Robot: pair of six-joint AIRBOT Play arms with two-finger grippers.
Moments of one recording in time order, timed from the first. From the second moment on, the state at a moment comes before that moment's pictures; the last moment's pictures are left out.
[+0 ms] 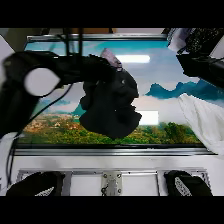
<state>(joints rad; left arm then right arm) -0.68 -1.27 1.68 1.50 -0.99 -1.74 -0.08 -0.85 1.23 -0.77 0.85 1.17</state>
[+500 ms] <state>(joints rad) -0.38 -1.42 1.54 1.41 -1.12 -1.74 -0.09 -0.85 1.23 -0.84 0.92 1.18</state>
